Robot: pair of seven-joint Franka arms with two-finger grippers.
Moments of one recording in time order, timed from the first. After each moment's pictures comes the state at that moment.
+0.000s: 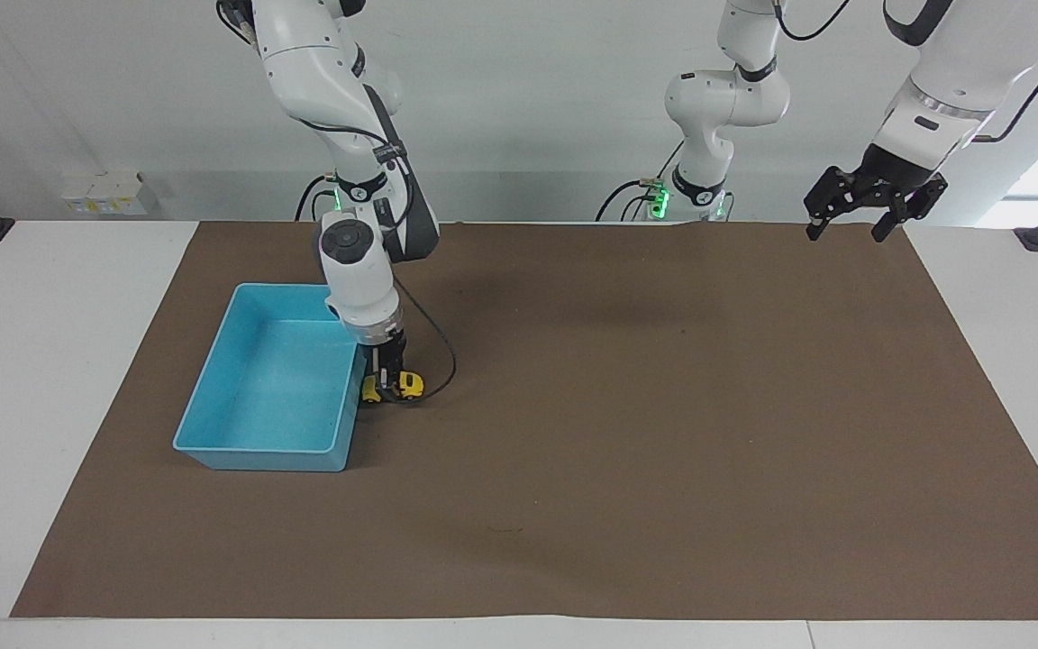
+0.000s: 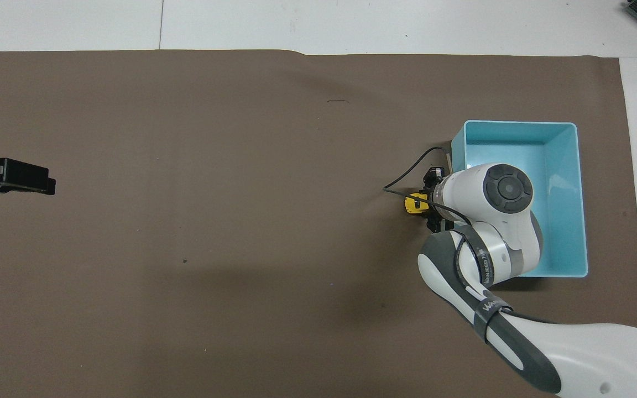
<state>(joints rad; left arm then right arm) -0.10 -0.06 0.03 -1.59 -0.05 1.56 -0.03 0.06 0.27 0.19 -2.13 -0.07 2.49 1.82</state>
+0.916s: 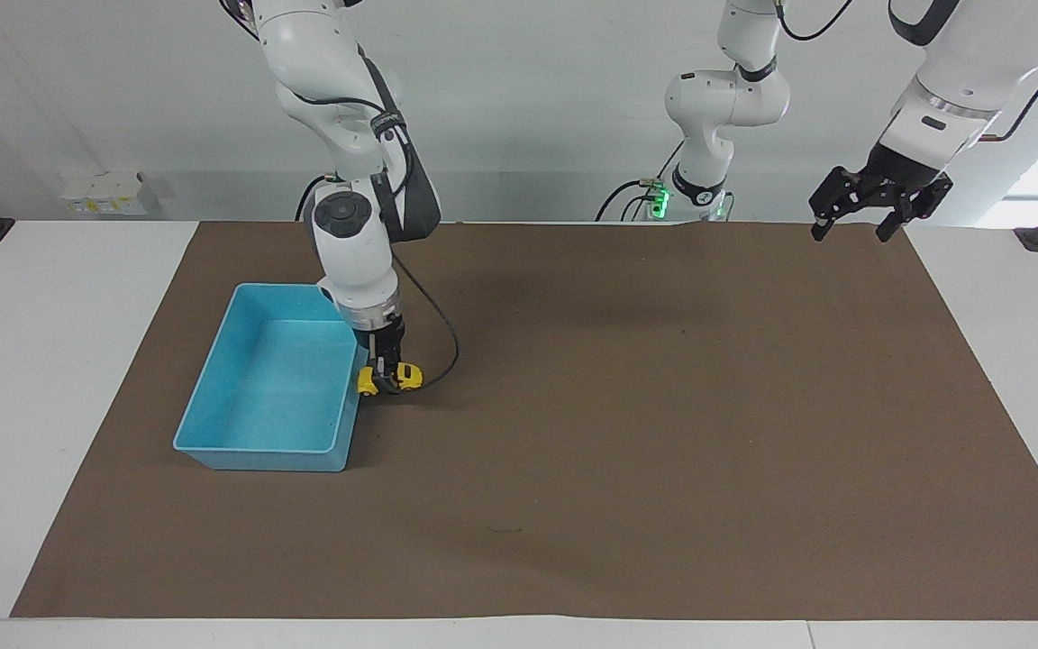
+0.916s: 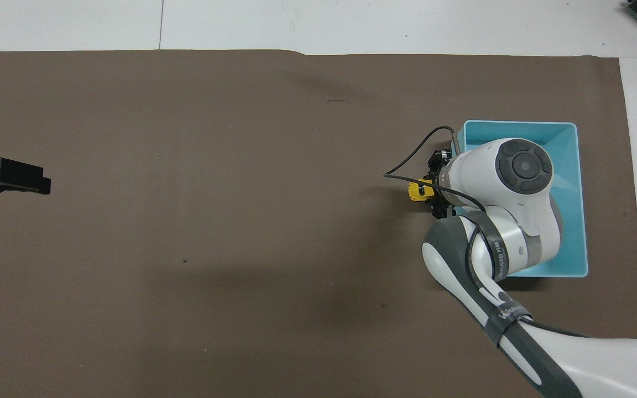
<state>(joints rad) -0.10 -0.06 0.04 -1.59 -0.05 1.56 -0.03 0.06 0.21 0.20 -2.00 -0.07 2.31 1.82</state>
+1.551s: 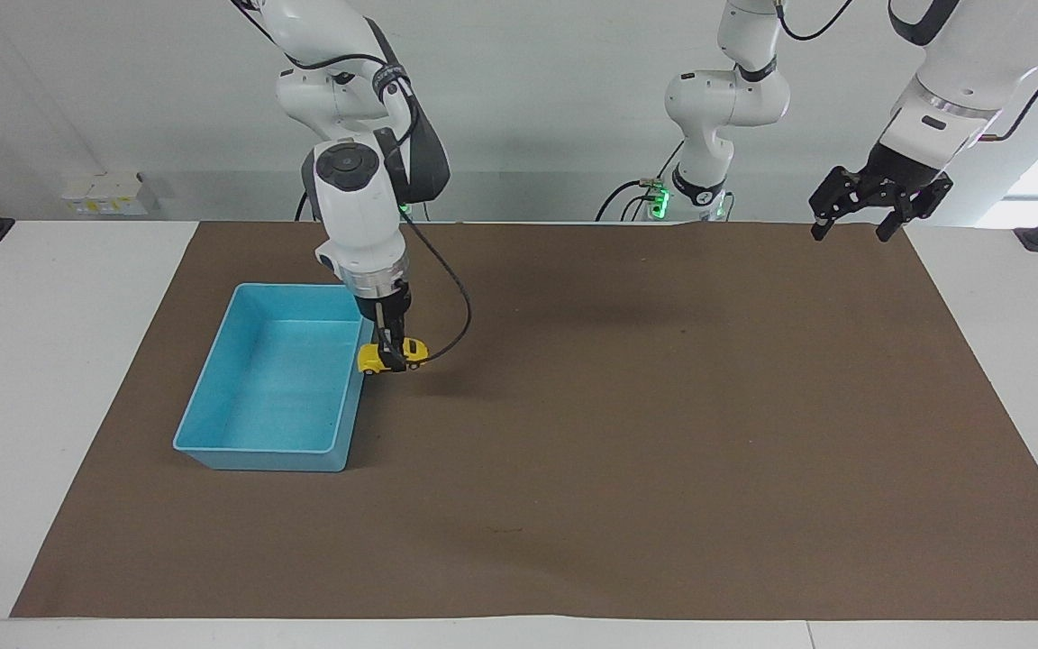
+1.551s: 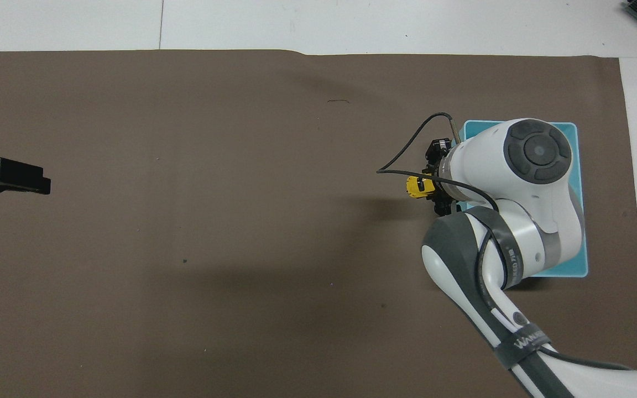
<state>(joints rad) -0.10 -0.06 0.04 -1.59 -0.05 1.56 -0.03 0.06 0.15 0.24 -1.91 -0.07 2.15 1.74</state>
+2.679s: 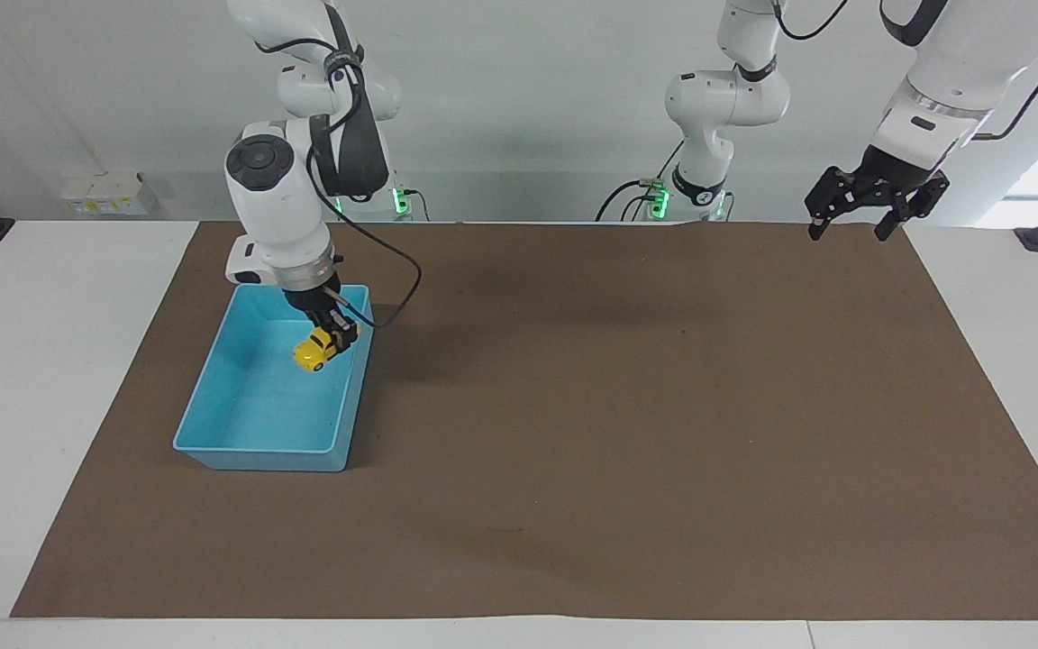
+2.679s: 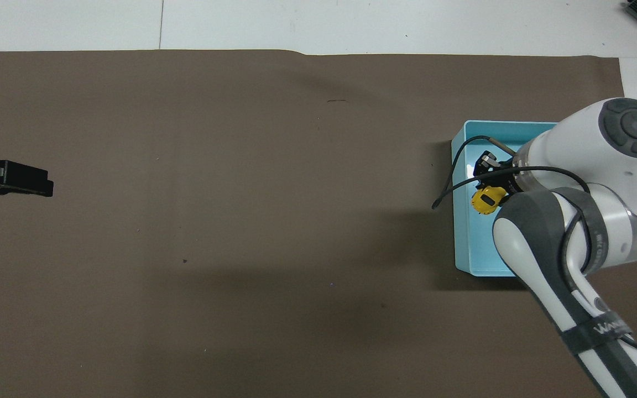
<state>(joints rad) -0.08 -0.06 0.01 -1.59 -0.03 1.55 -0.03 -0.11 0.10 0.23 -1.90 -0.07 1.97 0.85</state>
